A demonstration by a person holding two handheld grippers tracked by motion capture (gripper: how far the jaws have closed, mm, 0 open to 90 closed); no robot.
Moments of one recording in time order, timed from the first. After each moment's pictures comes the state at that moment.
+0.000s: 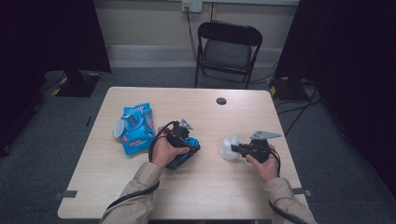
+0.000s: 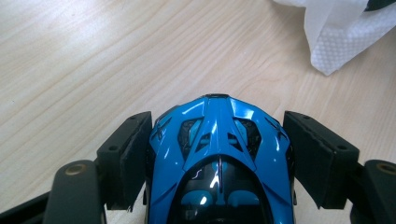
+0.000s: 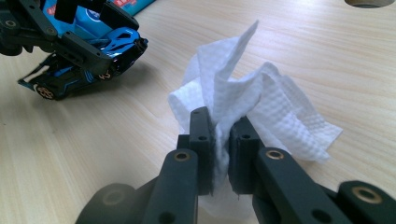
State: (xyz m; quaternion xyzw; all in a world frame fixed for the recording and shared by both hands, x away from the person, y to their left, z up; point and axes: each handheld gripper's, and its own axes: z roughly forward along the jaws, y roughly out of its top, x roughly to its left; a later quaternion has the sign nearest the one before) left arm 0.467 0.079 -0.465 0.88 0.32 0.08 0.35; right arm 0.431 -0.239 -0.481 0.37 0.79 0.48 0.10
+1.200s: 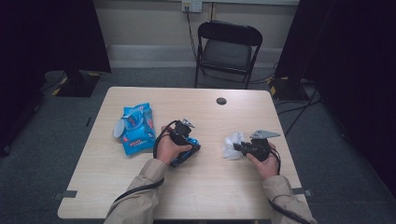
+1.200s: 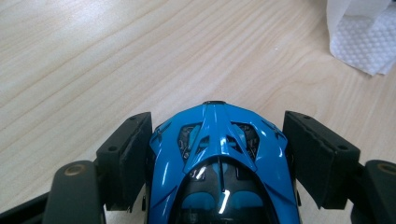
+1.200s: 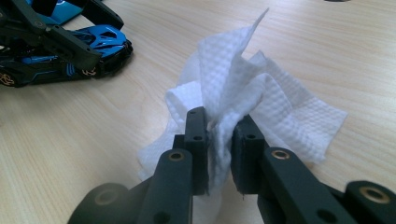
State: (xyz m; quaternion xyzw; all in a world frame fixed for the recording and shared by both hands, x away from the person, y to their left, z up) left arm 0.487 0.072 -0.480 0.87 0.35 0.07 0.34; right arm 0.440 -0.244 -0.489 0.38 0.79 0.45 0.14
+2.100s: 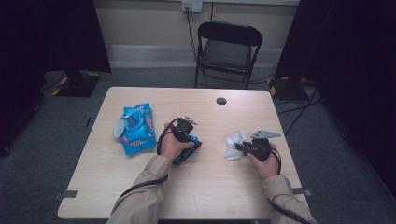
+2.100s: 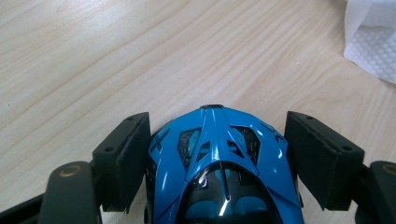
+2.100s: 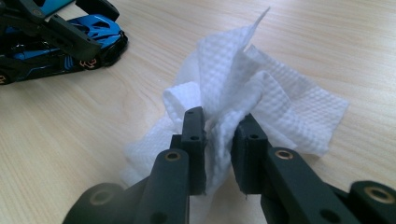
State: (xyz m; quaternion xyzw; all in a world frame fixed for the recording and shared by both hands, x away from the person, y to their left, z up) left arm 0.500 0.064 -0.482 0.87 0.36 0.08 0.32; right arm 0.442 -0.247 -0.494 0.39 0.79 0.44 0.15
